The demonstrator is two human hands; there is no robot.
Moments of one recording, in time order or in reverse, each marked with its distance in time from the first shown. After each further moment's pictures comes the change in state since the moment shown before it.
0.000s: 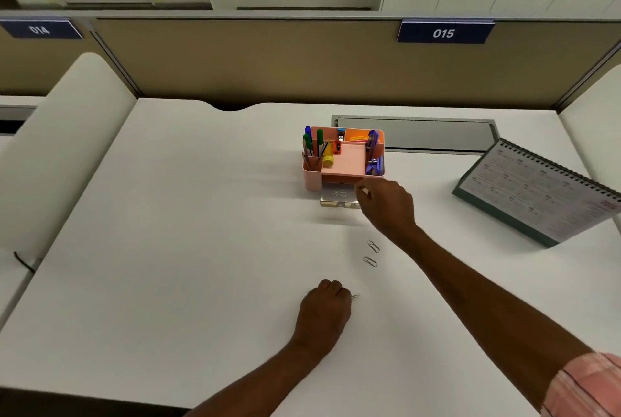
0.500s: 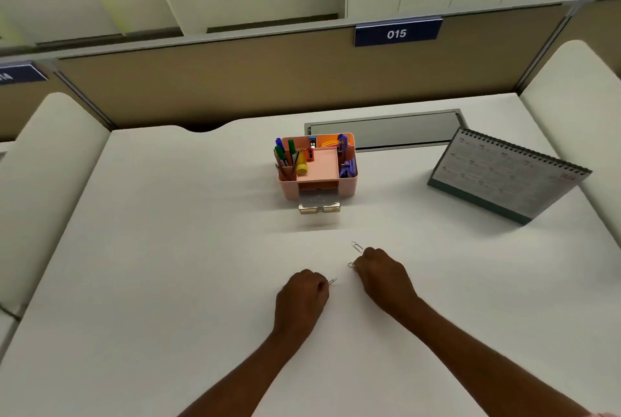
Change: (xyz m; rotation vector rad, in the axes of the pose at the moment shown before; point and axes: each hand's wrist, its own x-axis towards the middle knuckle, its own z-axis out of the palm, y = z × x) left_hand 0.023 -0.019 -0.022 -0.197 -0.002 -0.232; right_hand -0.138 0.039 0.043 -0.174 -0.209 -0.078
